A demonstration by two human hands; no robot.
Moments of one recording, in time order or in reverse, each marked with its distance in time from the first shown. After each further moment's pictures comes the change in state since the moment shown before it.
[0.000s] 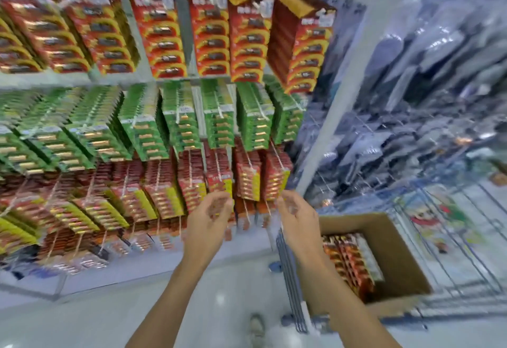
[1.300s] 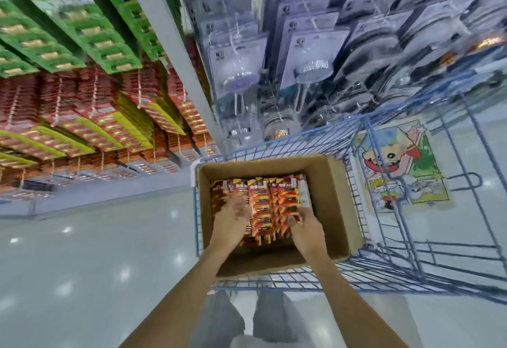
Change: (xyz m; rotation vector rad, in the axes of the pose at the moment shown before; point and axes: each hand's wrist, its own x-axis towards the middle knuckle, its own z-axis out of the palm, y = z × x) left_hand -0.053 -0.084 0.404 0.330 -0.308 -0.617; right_hand 0.076 0.370 -0.193 -0.215 -0.311 0.640
